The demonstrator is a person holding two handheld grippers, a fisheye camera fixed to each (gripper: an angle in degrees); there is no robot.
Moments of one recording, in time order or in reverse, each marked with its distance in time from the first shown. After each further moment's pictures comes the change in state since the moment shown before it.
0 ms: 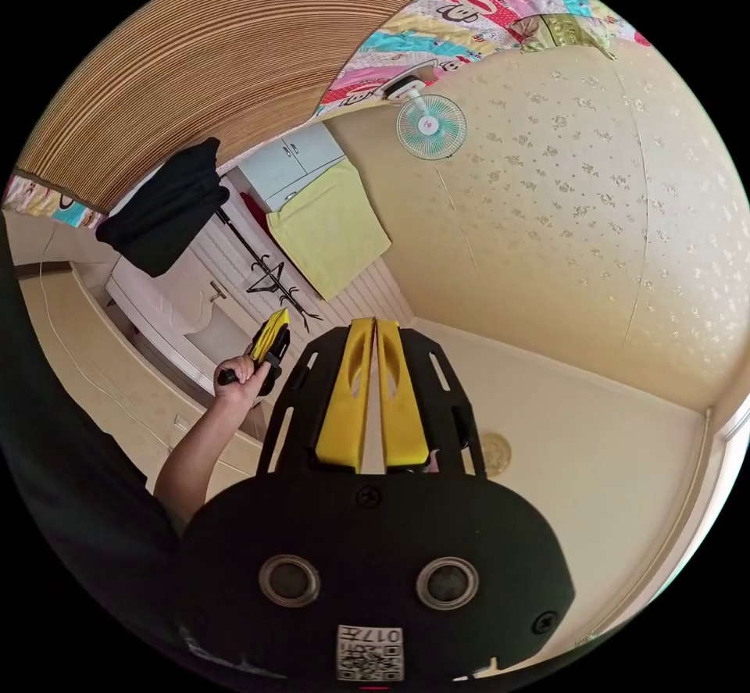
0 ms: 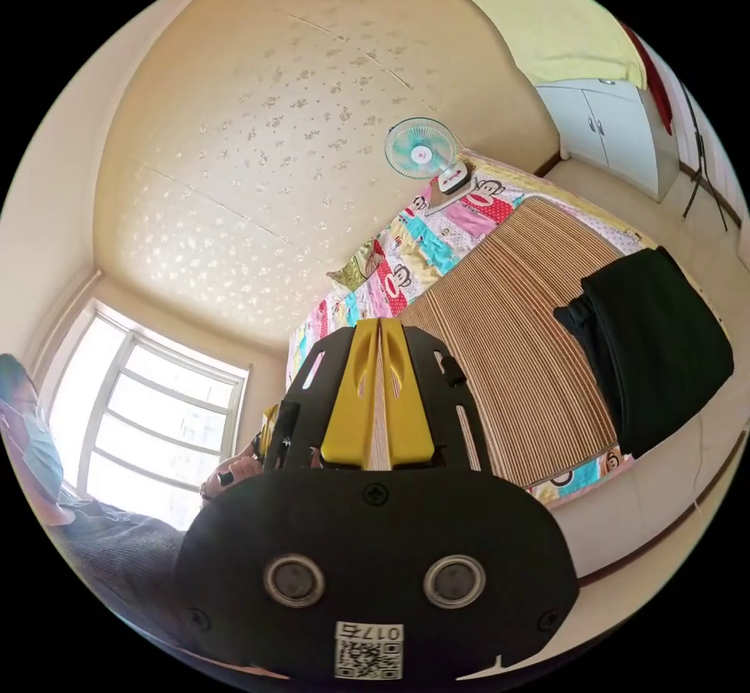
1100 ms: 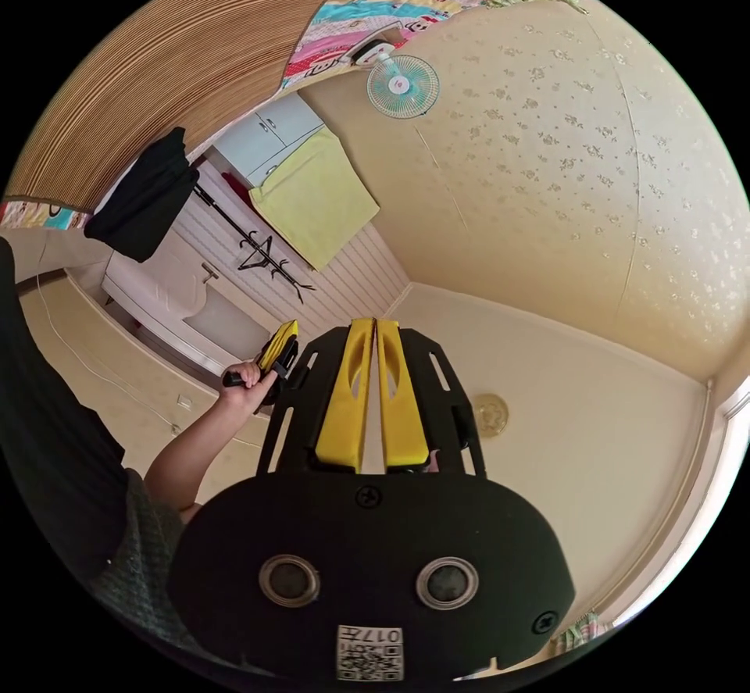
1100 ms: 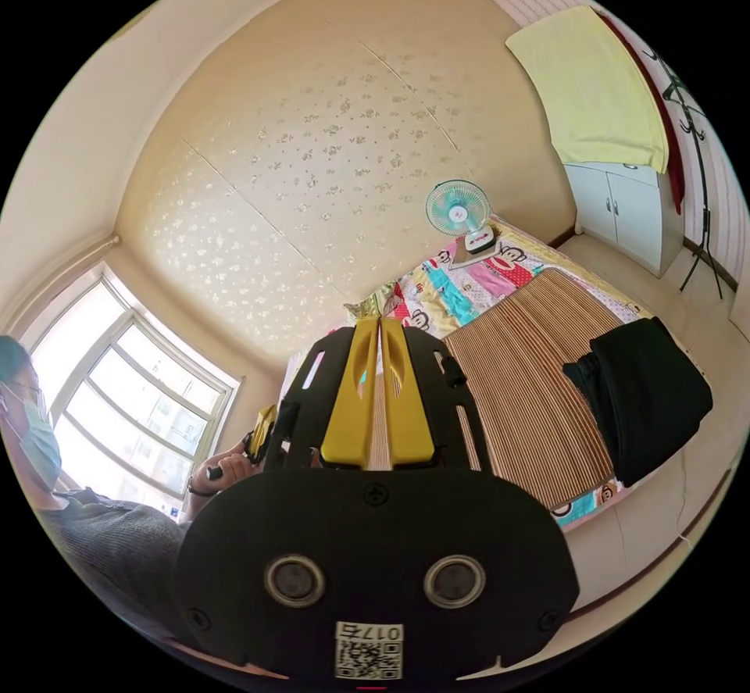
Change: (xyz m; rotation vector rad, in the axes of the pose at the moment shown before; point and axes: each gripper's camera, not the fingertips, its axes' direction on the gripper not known) left arm 0.021 0.261 -0.090 -0.112 -0.012 0.034; right arm -0.069 0.134 0.099 0.185 0.035 -0.182
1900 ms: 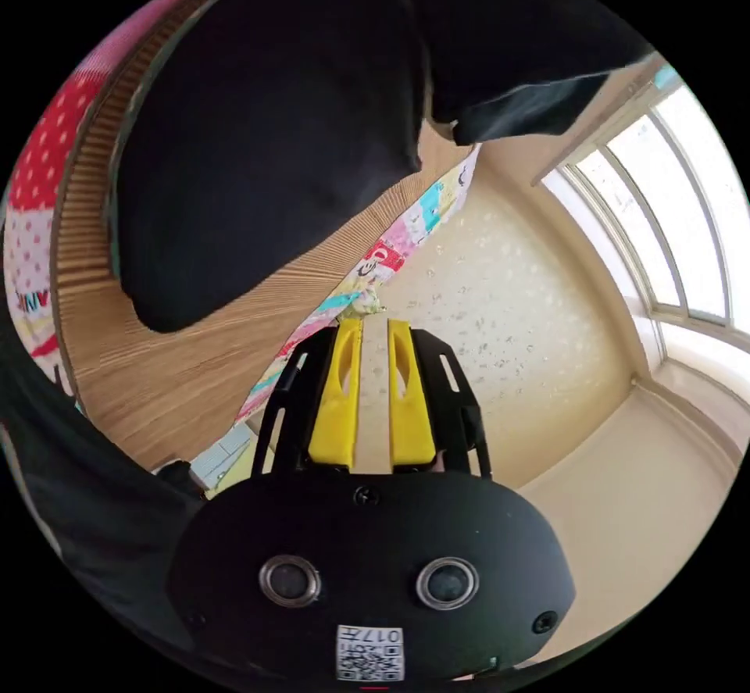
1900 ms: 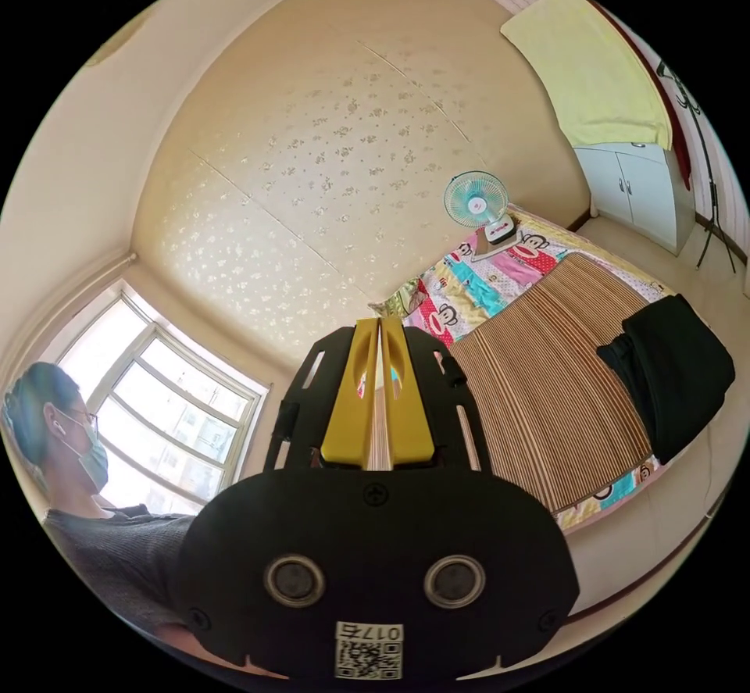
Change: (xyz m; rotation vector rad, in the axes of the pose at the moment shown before) left arm 0.018 0.179 -0.444 1.164 0.084 0.401; right arm 0.059 0.082 0.073 0.000 -0.079 0.056
